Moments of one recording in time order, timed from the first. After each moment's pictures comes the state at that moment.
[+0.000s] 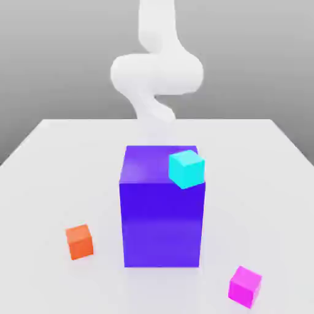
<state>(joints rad) 0.04 -0.71 -0.01 -2.31 0.01 2.34 0.74</state>
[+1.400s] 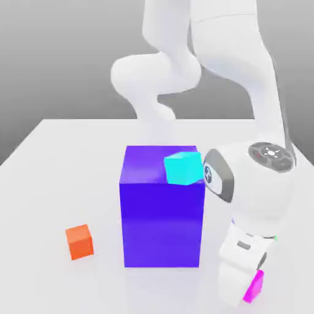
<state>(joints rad) 0.34 0.35 0.02 -2.44 -0.03 2.79 0.22</state>
